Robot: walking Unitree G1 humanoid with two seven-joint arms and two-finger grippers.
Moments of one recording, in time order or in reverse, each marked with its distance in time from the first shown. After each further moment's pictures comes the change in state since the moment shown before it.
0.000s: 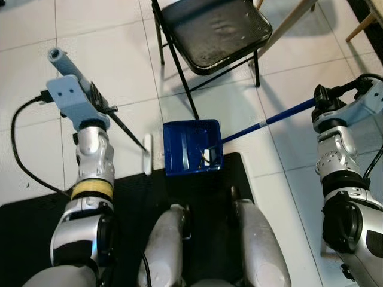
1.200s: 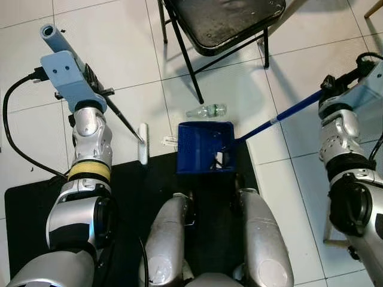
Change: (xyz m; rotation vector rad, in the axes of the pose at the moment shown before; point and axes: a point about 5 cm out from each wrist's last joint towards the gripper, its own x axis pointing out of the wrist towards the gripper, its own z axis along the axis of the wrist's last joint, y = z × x) left arm 0.020 -0.011 0.016 0.011 0.020 0.031; right arm 0.021 0.009 0.029 -0.141 -0.029 -0.134
